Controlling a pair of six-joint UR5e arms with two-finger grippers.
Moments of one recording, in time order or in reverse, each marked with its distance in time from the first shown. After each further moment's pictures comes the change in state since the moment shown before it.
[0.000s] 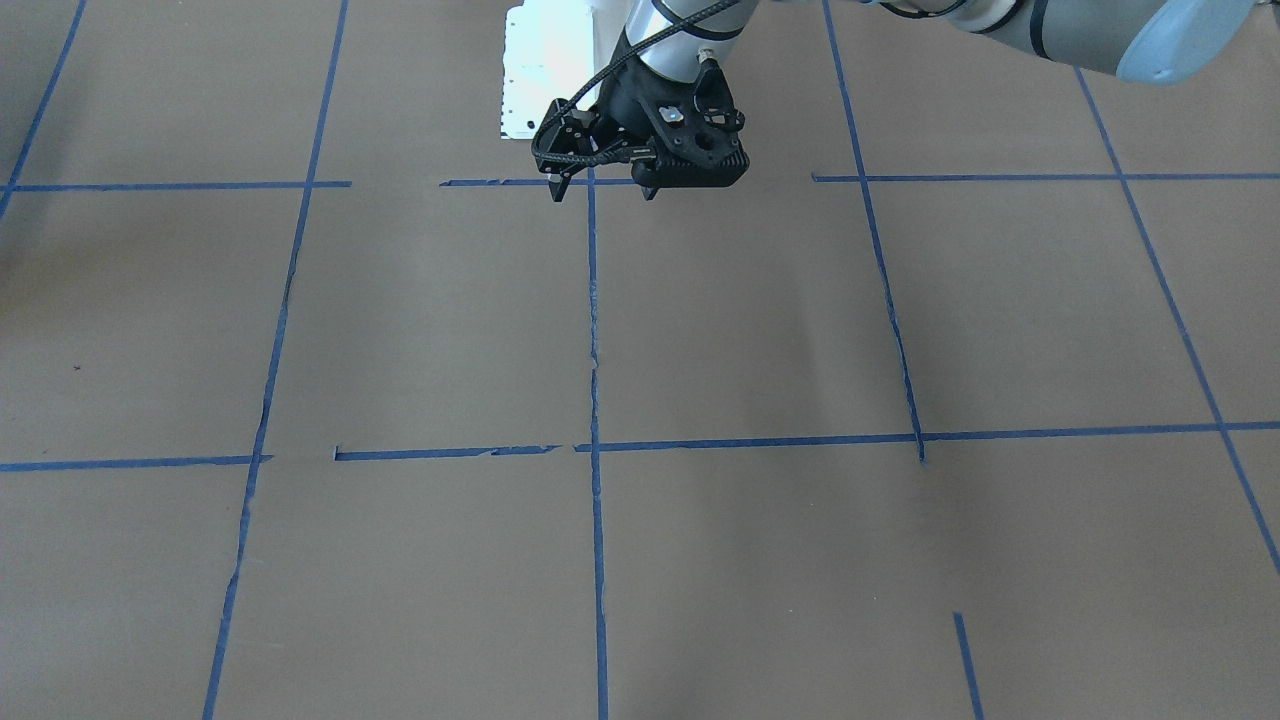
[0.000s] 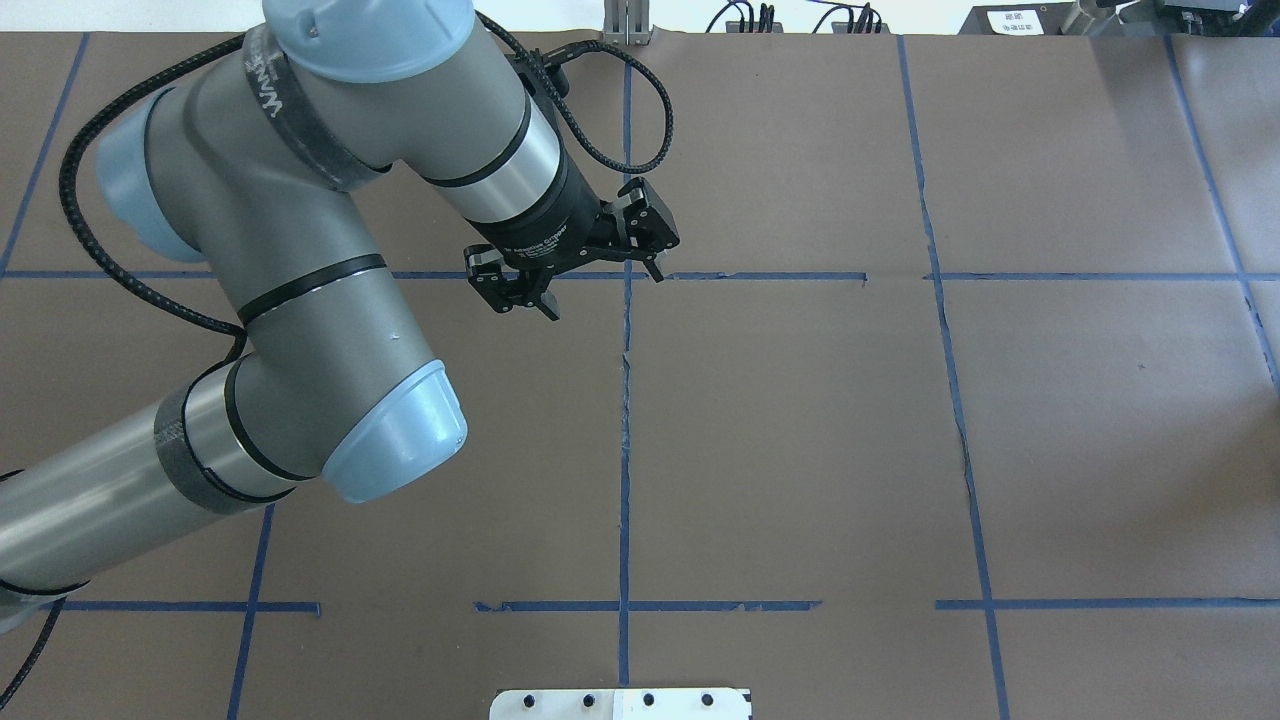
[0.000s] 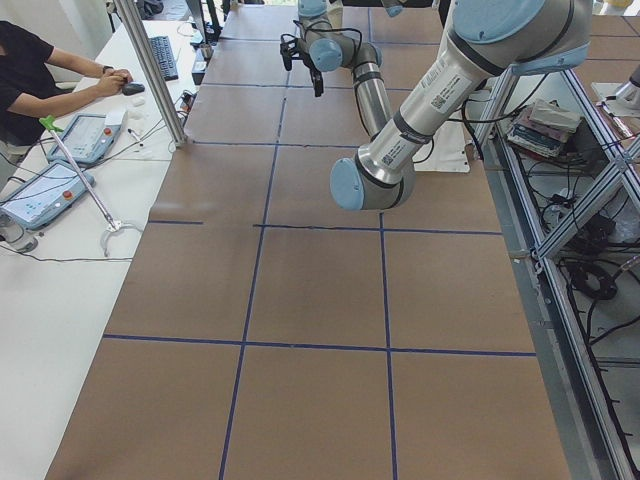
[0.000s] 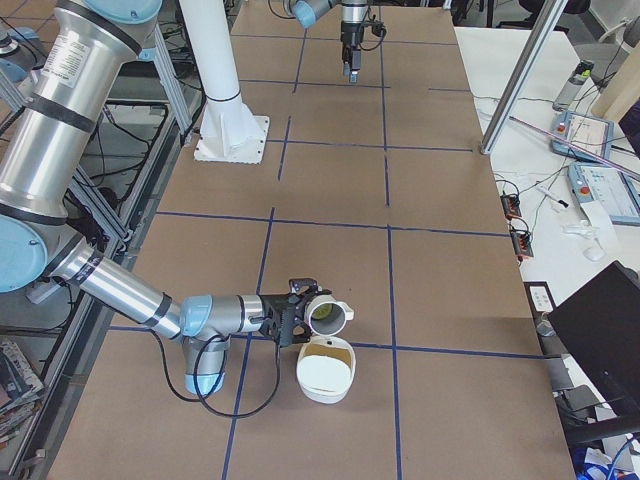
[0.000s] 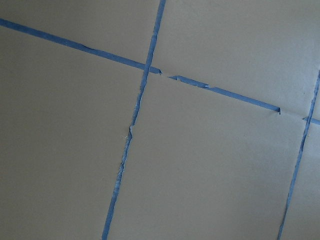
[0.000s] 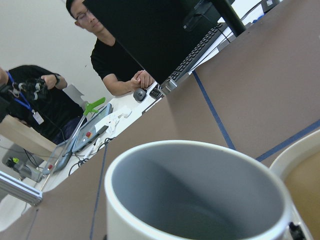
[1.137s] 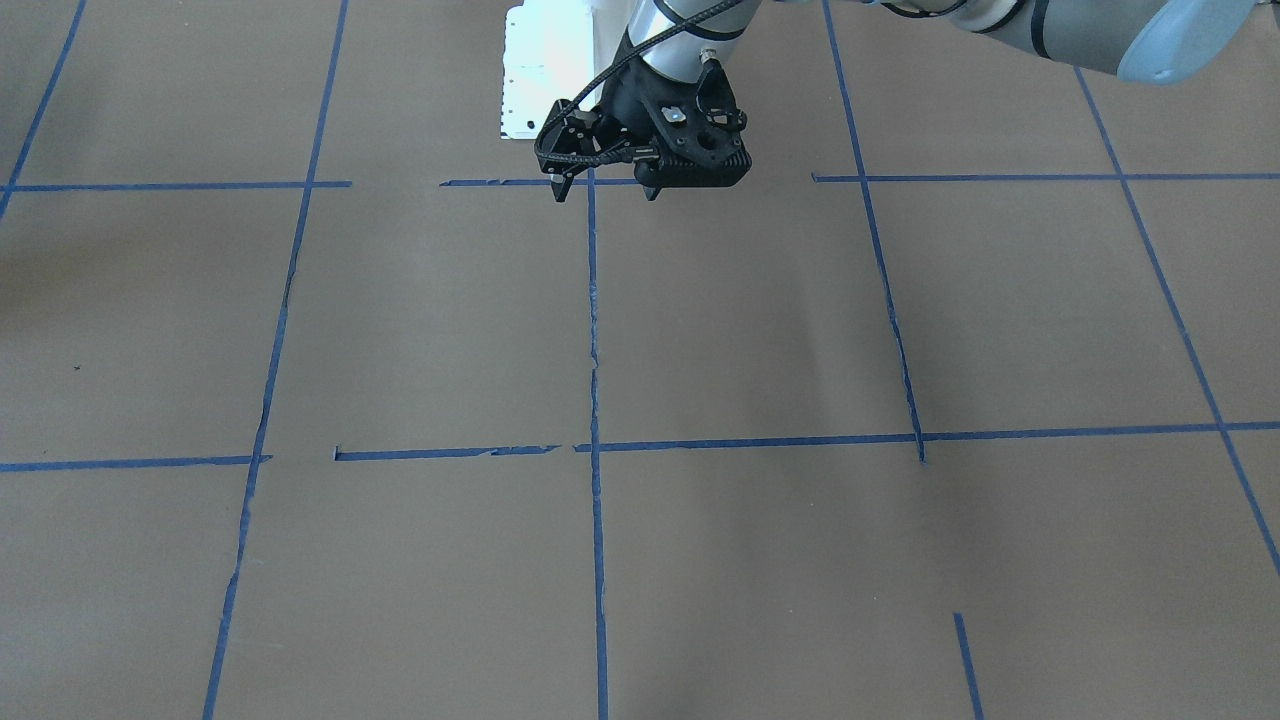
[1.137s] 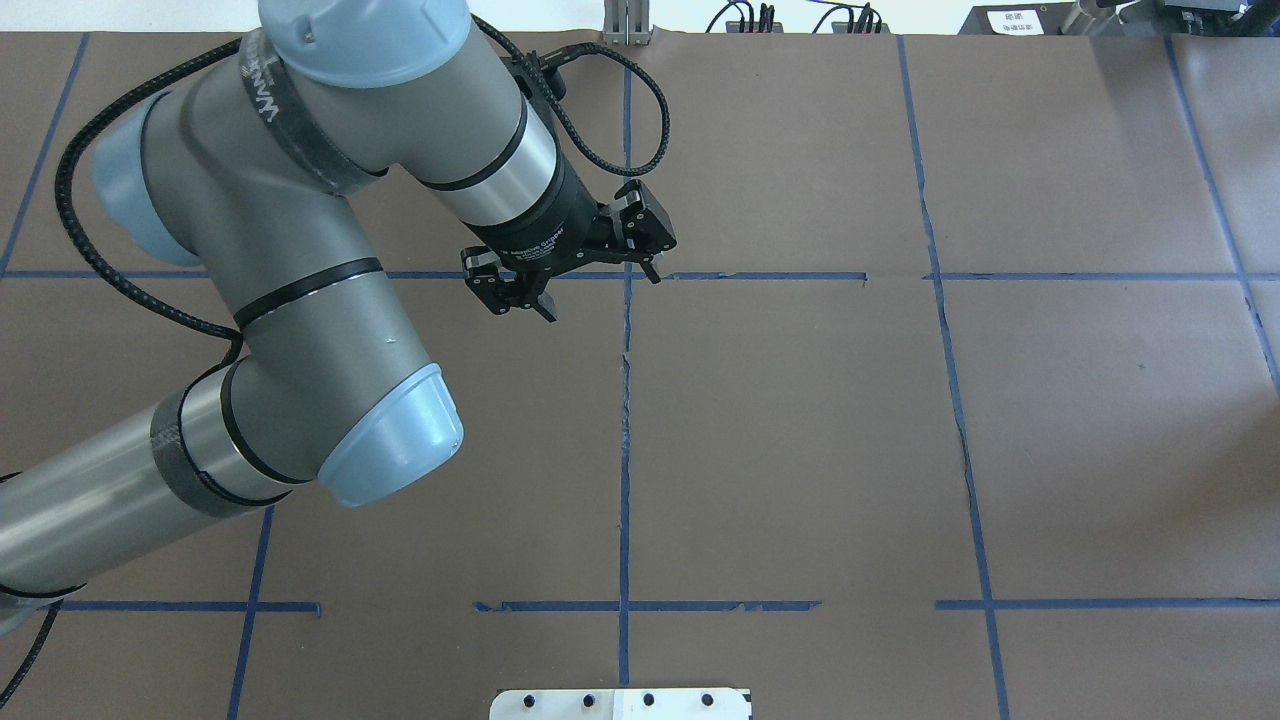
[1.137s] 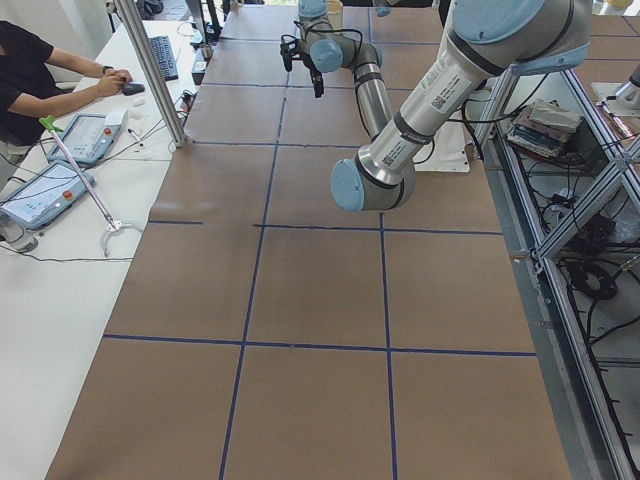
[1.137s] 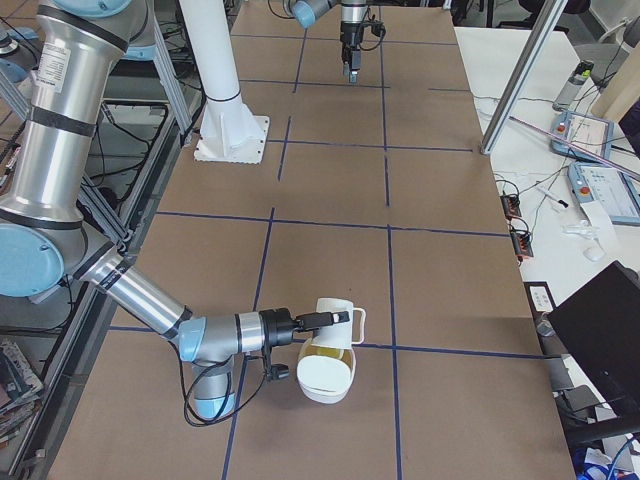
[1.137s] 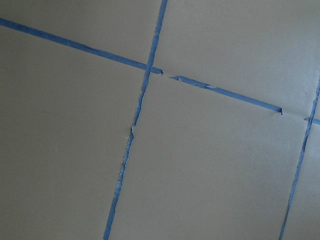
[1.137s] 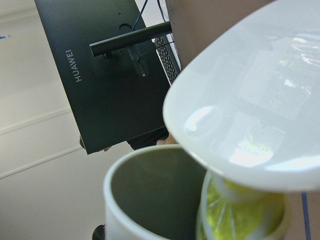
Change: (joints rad) left arm 0.001 0.007 -0.007 0.000 0.005 0.001; right arm 0.175 0.125 -0.174 0.225 -0.010 1.134
